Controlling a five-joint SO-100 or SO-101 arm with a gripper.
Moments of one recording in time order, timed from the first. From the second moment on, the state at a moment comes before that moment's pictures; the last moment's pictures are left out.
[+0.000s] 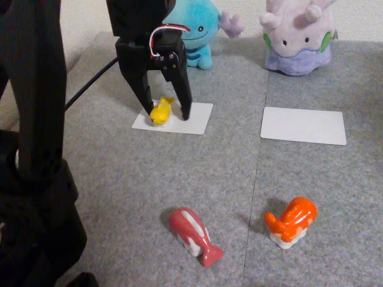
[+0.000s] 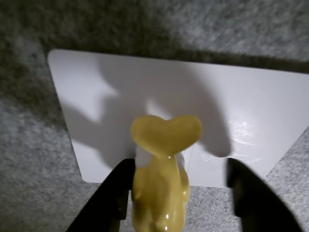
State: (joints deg) arm 6.5 56.9 68.5 76.4 80.5
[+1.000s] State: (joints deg) arm 5.4 91.6 69.1 96.1 67.2
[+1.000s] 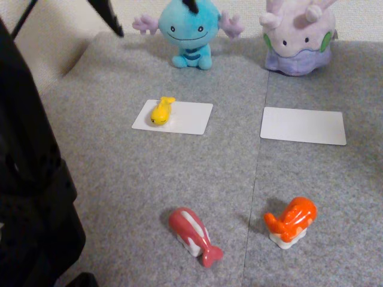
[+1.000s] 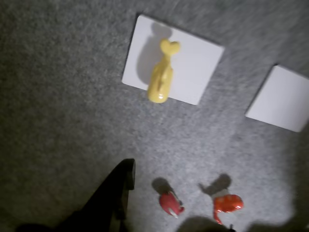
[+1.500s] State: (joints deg) arm 6.2 128.3 107.6 96.2 51.8
